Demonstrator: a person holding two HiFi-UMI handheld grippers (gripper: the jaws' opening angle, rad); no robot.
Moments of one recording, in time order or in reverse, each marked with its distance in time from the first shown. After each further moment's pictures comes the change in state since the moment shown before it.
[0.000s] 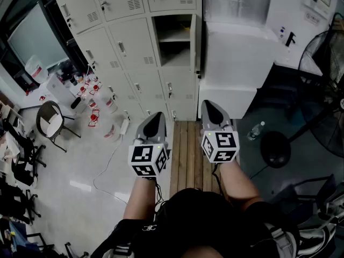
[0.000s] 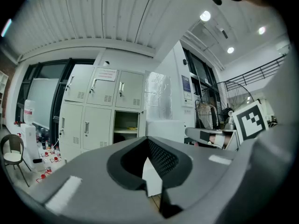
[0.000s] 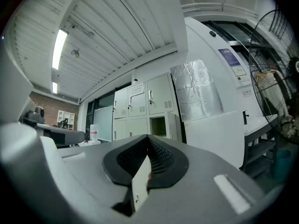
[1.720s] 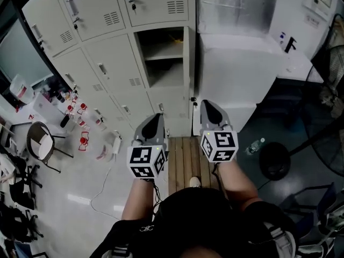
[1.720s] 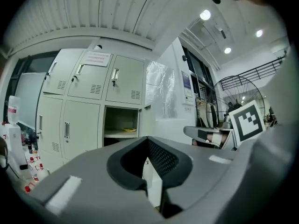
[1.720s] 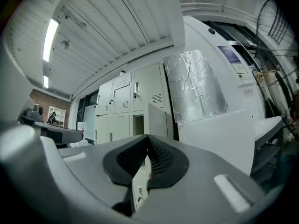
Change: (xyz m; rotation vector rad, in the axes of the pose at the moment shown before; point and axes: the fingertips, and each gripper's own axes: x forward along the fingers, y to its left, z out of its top) left arm 0.194 0.052 0.001 0.018 0.016 -0.077; right arm 0.171 -0.097 -0.007 -0.017 -0.006 -0.068
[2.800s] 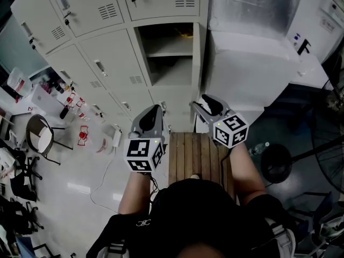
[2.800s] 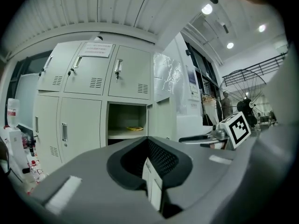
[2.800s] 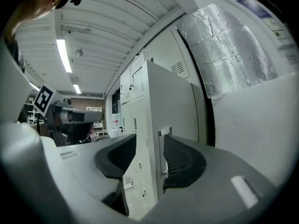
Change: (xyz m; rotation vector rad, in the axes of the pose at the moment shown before) left arm 0.077 0.053 0.001 0.017 0.036 0.031; right arm 0.104 -0.003 -0.059 0.021 0.197 0.455
